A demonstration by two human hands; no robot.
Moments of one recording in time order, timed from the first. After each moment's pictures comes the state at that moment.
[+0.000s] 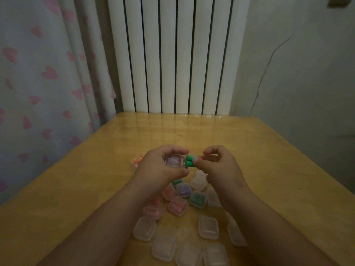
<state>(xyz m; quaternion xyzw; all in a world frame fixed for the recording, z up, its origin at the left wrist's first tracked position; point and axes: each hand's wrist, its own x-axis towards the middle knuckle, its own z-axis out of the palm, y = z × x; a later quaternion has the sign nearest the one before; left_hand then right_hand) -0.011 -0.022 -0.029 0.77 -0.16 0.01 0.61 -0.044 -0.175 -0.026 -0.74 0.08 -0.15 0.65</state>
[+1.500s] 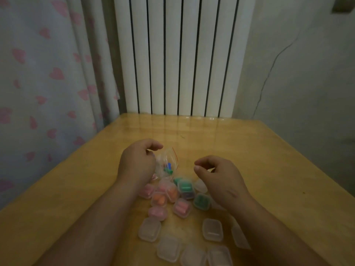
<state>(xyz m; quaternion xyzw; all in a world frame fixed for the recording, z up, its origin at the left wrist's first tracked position) 0.021 0.008 -0.030 0.85 -0.04 0.20 0.49 -0.040 -0.173 -0.032 -0.89 0.06 -0.17 0.42</state>
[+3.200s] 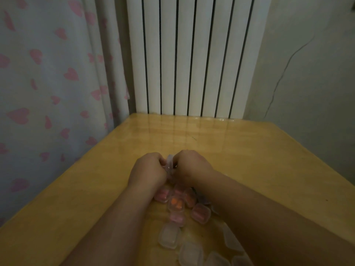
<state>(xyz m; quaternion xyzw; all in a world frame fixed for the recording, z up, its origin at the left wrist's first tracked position) 0.032 0.026 -0.041 0.94 0.00 0.10 0.33 0.032 -0.093 -0.008 -0.98 -0.05 0.07 0.15</state>
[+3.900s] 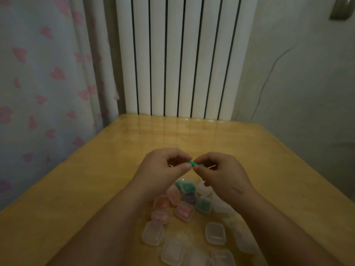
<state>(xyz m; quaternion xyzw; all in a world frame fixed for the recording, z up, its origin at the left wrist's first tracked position) 0.001 -0.006 -0.023 0.82 -0.23 0.08 0.53 -0.042 -0.172 -0.012 -0.88 0.01 -0.15 0.45</state>
